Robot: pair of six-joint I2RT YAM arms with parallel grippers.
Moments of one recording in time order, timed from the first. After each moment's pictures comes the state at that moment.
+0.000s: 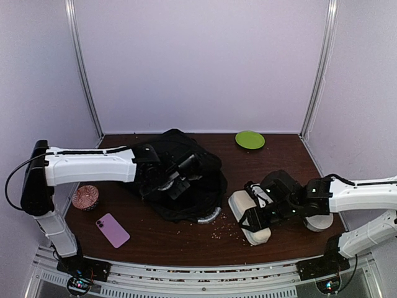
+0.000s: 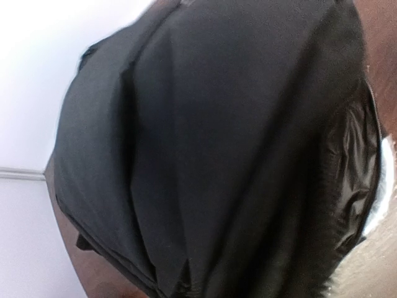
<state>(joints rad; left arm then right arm) -1.08 1.75 1.39 -0.74 -0.60 -0.11 1.01 1.18 0.70 -0.46 -0.05 0.63</state>
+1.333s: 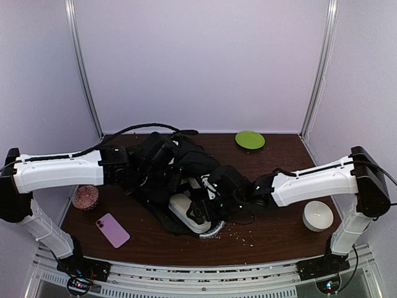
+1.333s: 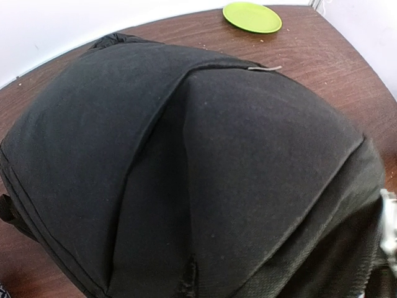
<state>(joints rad) -1.06 1.50 1.22 -0.52 -0.41 -0.52 1.12 1.70 1.07 -0.15 0.02 0.59</state>
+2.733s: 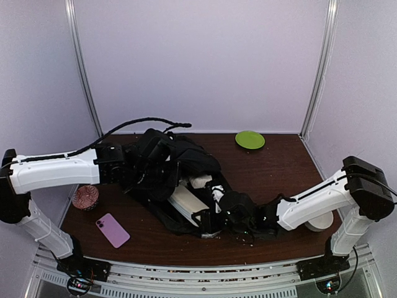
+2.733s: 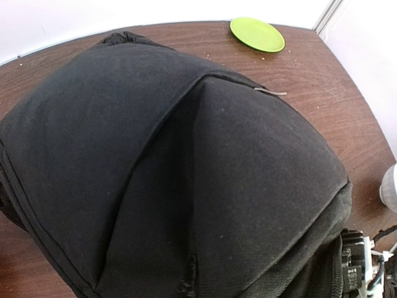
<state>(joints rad) -1.06 1.48 1.22 -0.51 -0.40 -0.65 1.22 1.68 0.77 0.37 0.25 0.70</state>
